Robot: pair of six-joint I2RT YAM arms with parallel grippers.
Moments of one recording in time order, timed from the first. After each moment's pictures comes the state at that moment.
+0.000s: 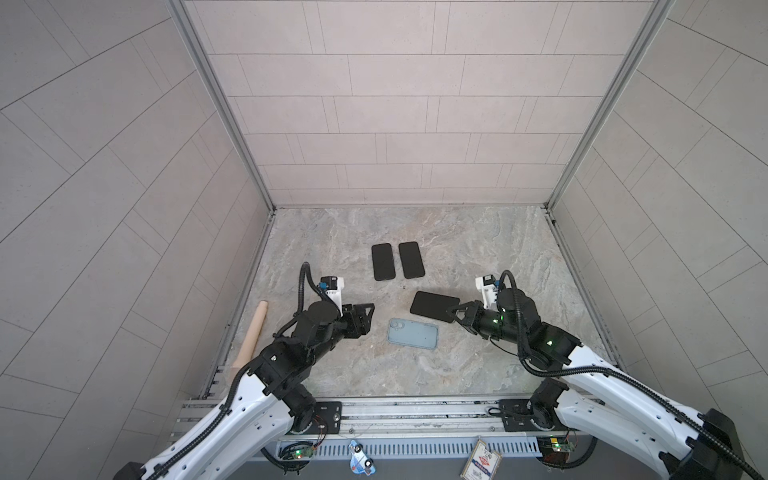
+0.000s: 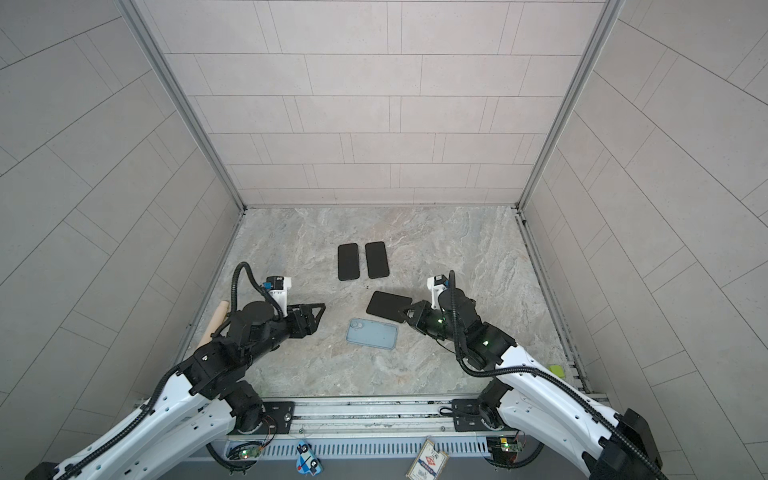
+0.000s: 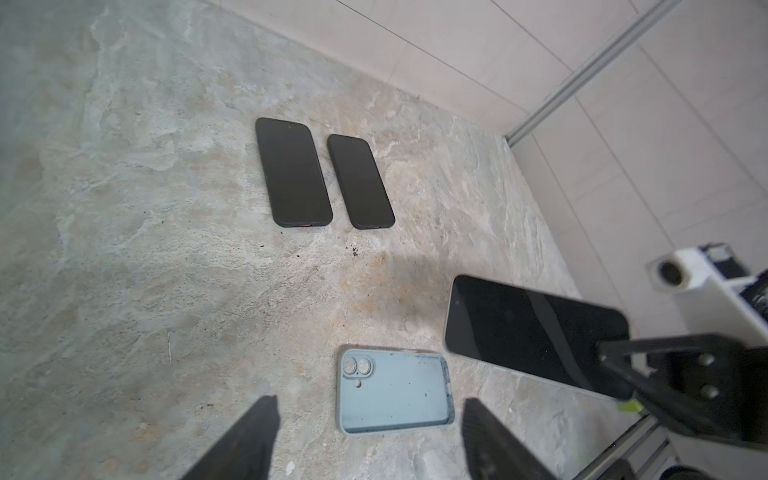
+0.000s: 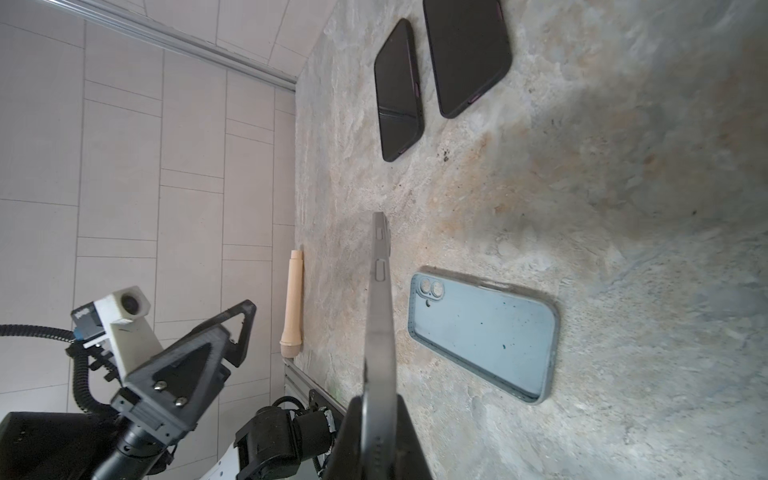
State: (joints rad) left arm -0.65 0.57 0.53 -0.45 -0.10 -0.67; right arm 0.65 0.83 0.51 -0.17 -0.25 1.13
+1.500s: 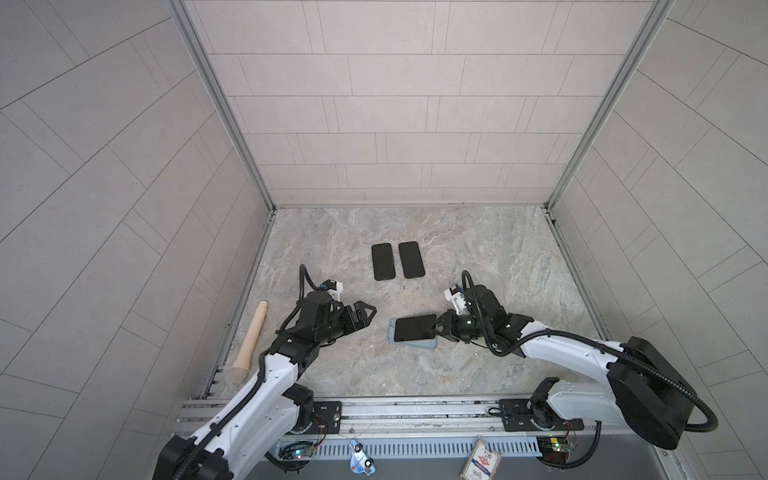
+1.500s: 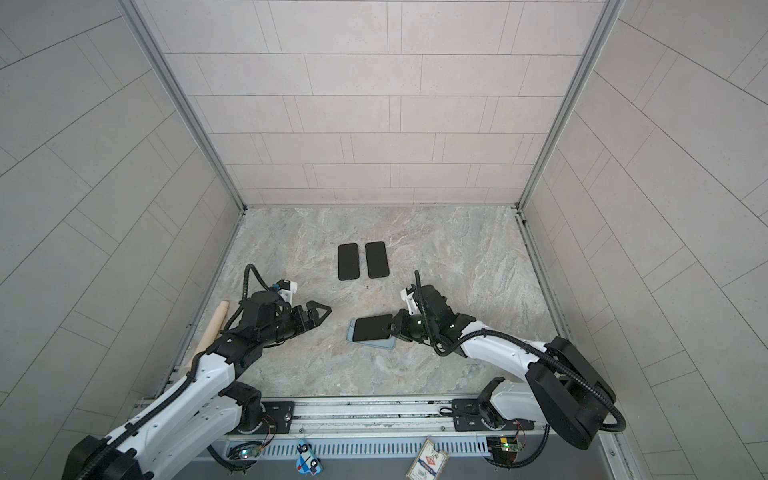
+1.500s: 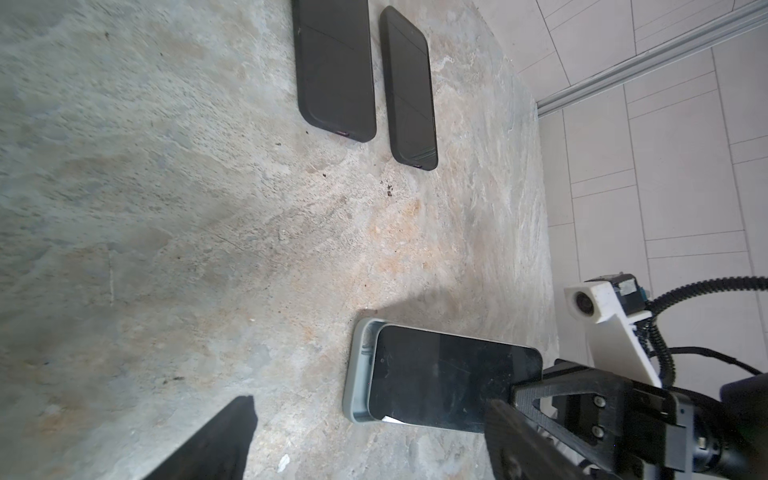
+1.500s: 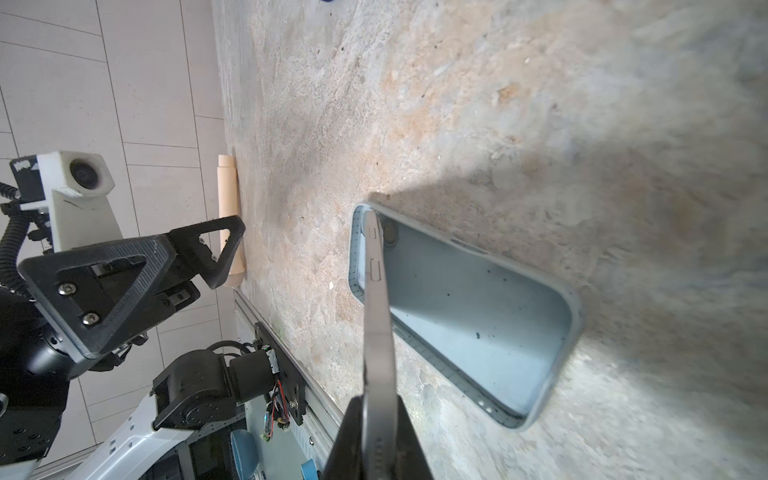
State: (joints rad) left arm -0.34 0.81 0.36 -0.20 0.37 -0.77; right arm 0.65 1.24 0.50 0.02 -0.47 0.99
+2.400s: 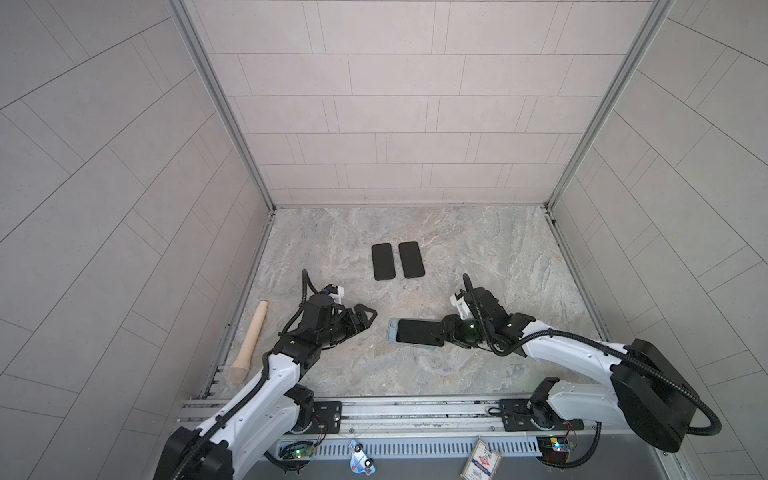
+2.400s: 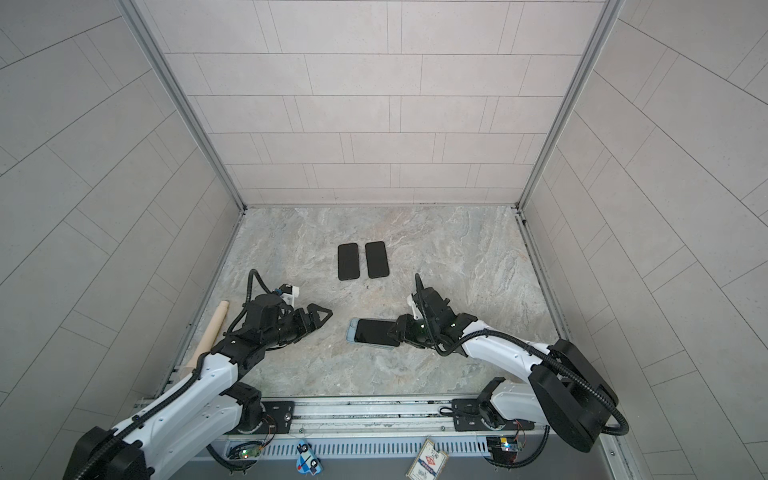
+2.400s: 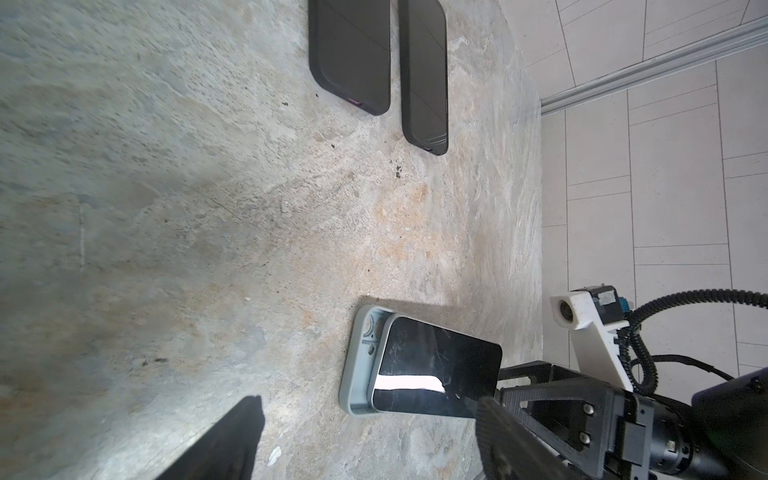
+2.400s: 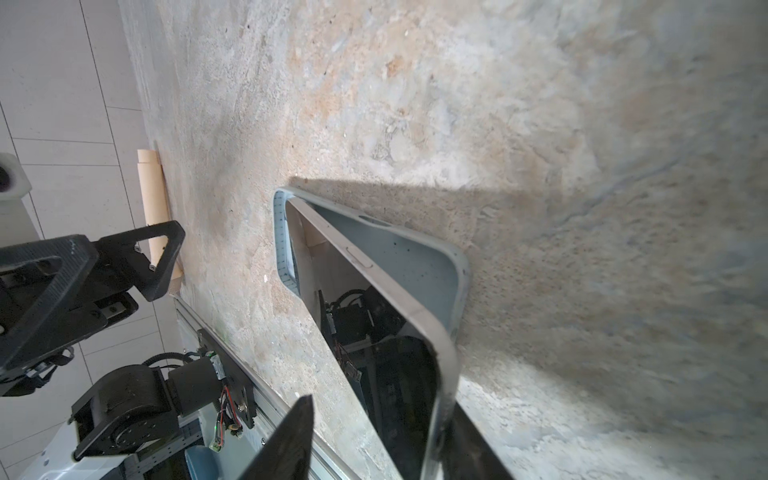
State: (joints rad) left arm -0.35 0.85 0.31 -0.14 0.39 -0.84; right arm 0.65 1.23 0.51 -0.15 -0.41 0.93
